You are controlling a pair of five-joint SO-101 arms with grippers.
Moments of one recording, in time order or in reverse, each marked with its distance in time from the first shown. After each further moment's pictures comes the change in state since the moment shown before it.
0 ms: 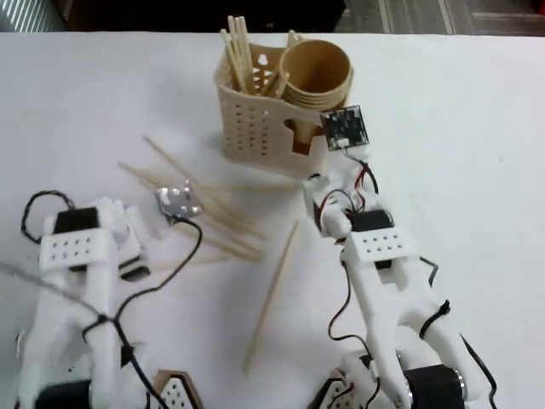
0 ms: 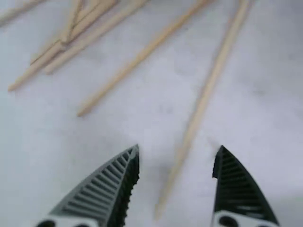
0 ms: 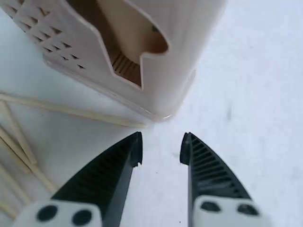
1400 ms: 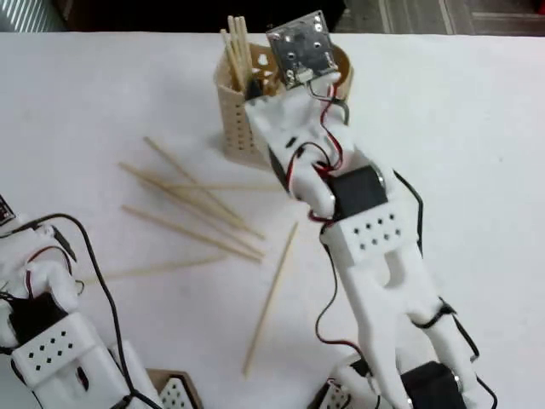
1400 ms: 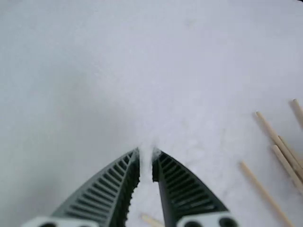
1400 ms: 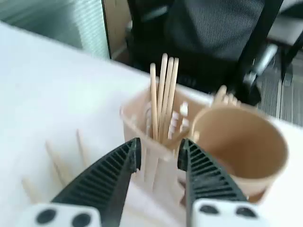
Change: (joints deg) left arm -27.2 -38.1 18.9 -18.6 74.4; right arm -13.3 0.1 -40.6 21.5 0.6
